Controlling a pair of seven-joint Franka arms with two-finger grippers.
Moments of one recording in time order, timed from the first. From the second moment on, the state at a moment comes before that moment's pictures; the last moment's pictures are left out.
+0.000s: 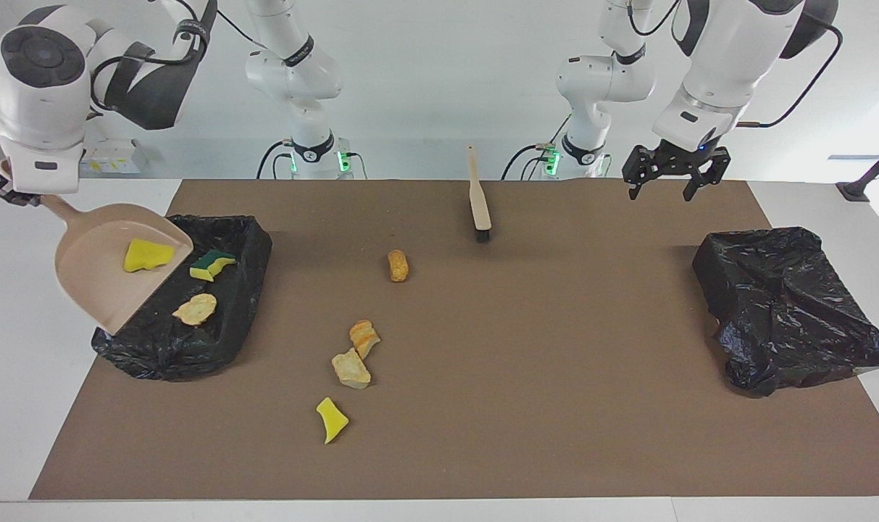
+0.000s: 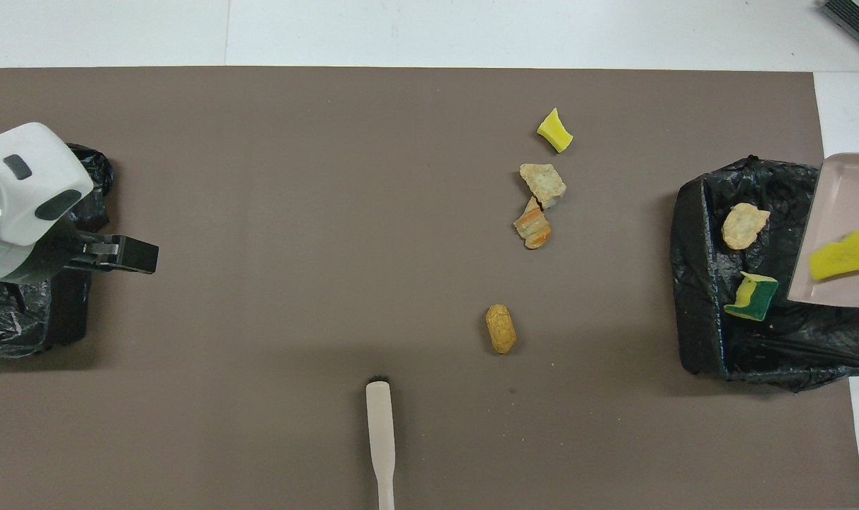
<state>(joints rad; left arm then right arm) -0.13 -0.09 -0.05 -1.71 0.03 1.61 -0.06 -0.19 0.10 -0.03 -1.58 -0.71 1.65 -1.33</state>
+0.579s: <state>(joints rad) -0.08 -0.02 -0.05 -1.62 0.03 1.61 -0.04 -0.06 0.10 -0.03 -1.58 -0.87 1.56 -1.30</state>
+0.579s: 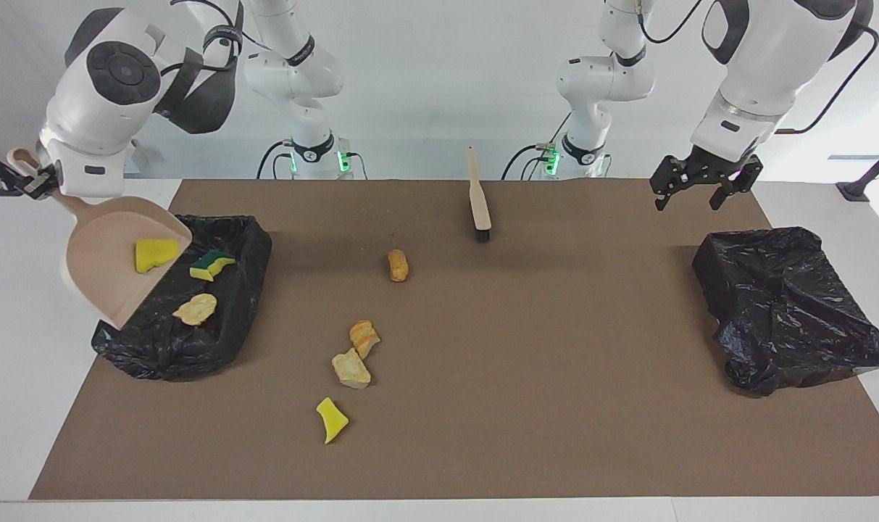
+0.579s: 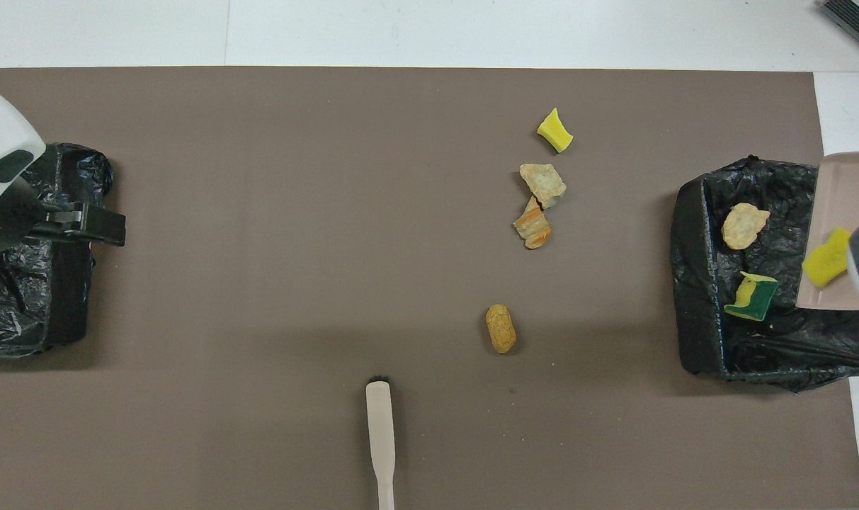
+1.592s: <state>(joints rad) -0.08 -0.02 -0.05 -1.61 0.03 1.61 0.00 -0.06 0.09 -0.02 -1.58 -0.91 1.72 -1.47</state>
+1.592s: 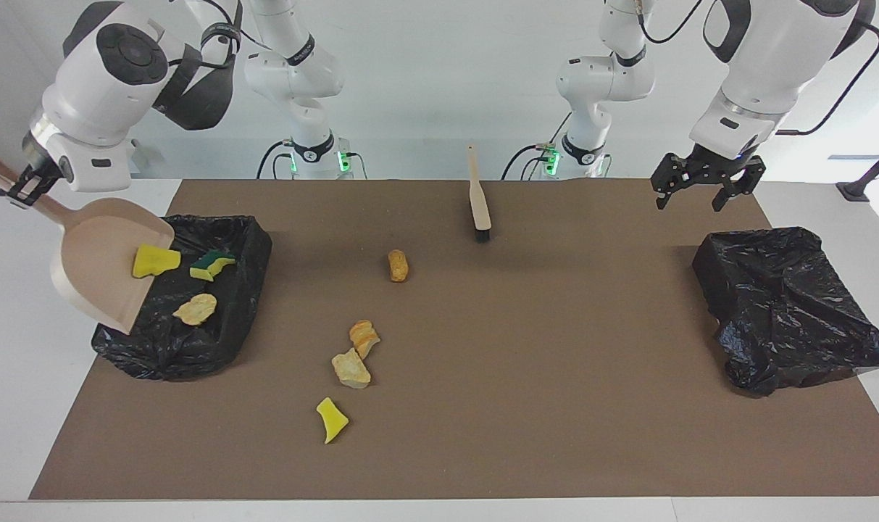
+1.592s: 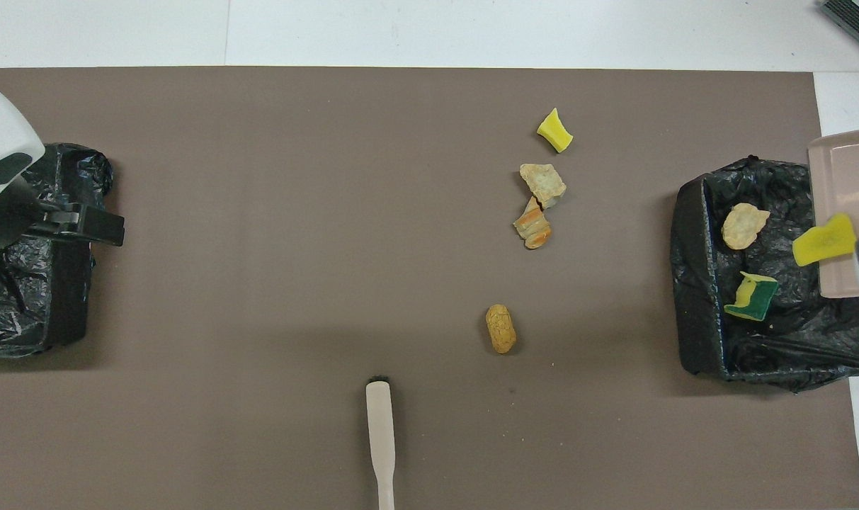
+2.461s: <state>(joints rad) -0.07 -0.02 -0.05 -1.61 0.03 1.60 0.01 -0.05 0.05 -0.02 -1.58 -0.74 1.61 -1.47</state>
